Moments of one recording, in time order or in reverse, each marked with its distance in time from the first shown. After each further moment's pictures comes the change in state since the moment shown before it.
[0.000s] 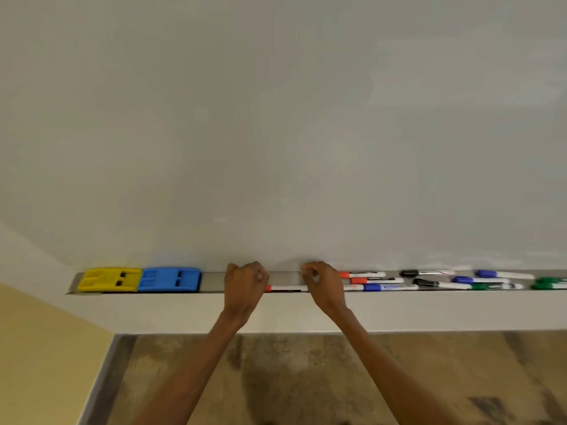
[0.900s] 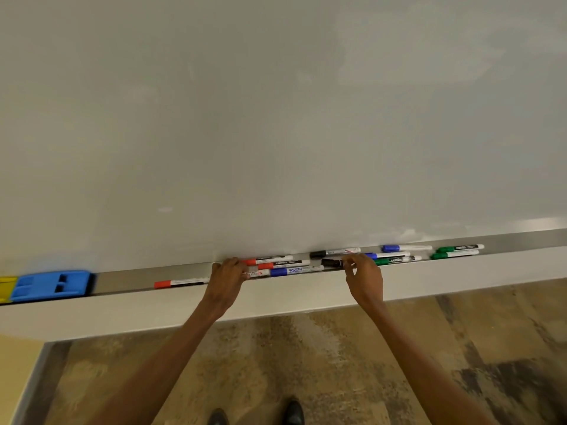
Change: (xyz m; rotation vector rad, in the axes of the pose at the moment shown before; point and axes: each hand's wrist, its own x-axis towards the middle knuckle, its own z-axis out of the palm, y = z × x) left_hand -0.003 0.136 0.125 0.067 -0.302 0.214; right_hand -0.017 0.204 -0.225 -0.267 0.227 0.190
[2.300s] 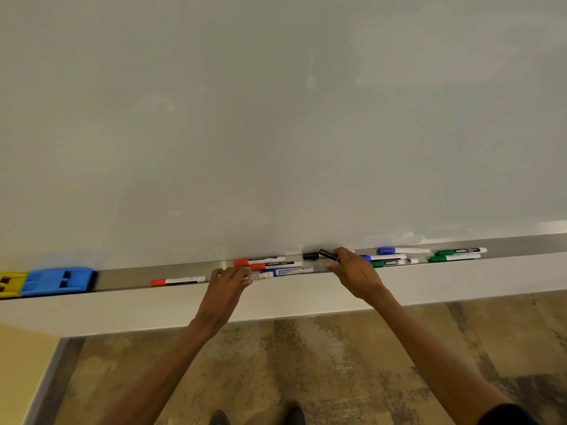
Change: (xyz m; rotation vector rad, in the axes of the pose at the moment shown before) left_hand -0.033 0.033 0.001 -0.008 0.193 0.136; right_hand 0.029 0.019 -0.020 -0.238 -0.316 -0.411
